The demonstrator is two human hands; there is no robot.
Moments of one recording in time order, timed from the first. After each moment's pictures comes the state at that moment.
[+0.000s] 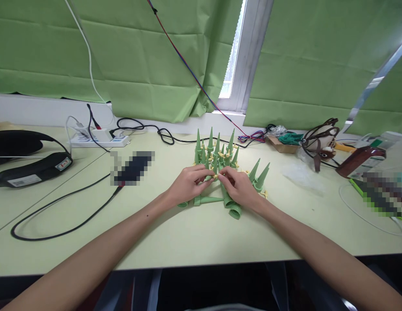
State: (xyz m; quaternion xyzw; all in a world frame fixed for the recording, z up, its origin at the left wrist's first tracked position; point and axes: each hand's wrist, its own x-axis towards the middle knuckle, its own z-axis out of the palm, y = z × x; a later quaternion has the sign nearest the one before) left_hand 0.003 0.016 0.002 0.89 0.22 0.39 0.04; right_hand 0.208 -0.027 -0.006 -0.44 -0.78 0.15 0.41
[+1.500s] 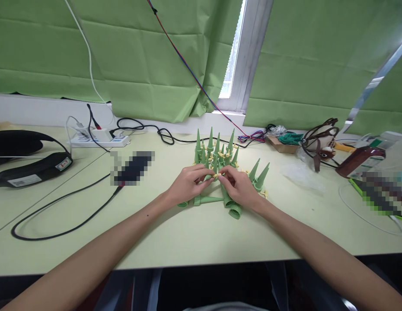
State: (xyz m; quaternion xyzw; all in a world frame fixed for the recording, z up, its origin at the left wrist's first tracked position) left_hand 0.004 0.015 0.003 0.89 0.21 0.41 0.04; right_hand 0.208 -0.029 -0.006 -0.43 -0.78 0.16 0.43
